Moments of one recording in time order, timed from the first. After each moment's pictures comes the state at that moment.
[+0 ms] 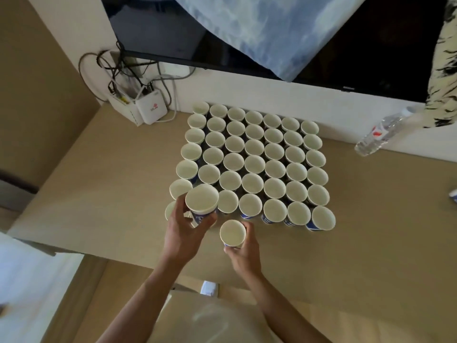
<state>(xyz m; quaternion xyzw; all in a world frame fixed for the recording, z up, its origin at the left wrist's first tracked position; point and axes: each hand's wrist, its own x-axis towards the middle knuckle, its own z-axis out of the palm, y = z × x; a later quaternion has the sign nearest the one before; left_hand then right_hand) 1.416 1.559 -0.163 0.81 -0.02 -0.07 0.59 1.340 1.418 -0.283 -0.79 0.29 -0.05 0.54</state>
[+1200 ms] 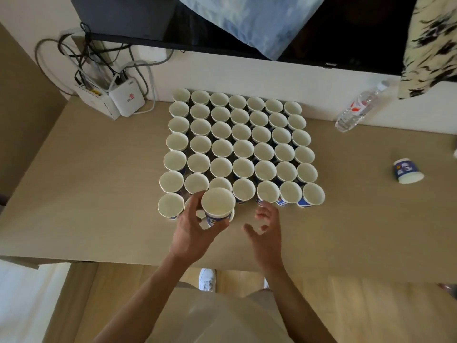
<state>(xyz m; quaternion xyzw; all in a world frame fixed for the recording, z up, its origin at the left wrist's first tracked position) 1.405 1.561 -0.173 0.81 -0.14 -0.14 0.55 1.315 1.403 -0.233 -0.72 0.34 -0.17 0.58</state>
